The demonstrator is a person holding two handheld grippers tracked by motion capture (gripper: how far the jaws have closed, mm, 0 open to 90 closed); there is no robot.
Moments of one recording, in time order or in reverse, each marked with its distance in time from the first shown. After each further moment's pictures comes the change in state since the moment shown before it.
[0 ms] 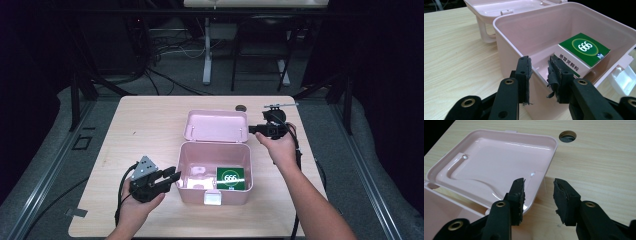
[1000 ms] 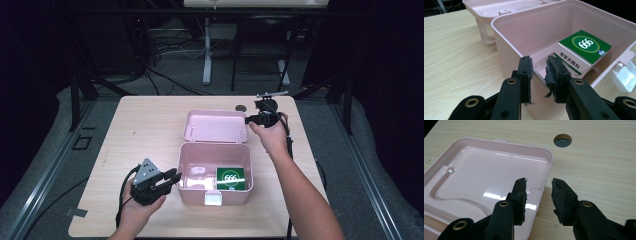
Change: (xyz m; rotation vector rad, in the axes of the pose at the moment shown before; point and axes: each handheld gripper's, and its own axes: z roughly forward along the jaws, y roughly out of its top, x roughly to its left) left arm -0.007 -0.003 -0.001 -0.006 0.025 0.029; right arm 0.007 0.032 0.025 0.053 -0.070 0.025
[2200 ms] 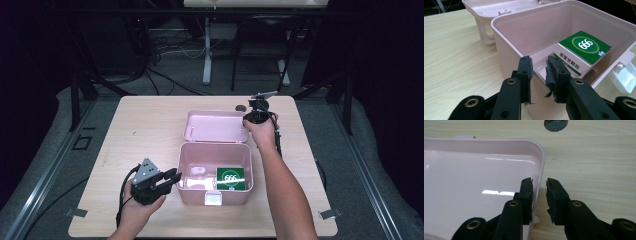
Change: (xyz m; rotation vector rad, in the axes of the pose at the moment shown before) left arm 0.001 0.000 0.000 0.002 -0.007 -0.004; right arm -0.011 0.008 0.064 0.112 -0.064 0.113
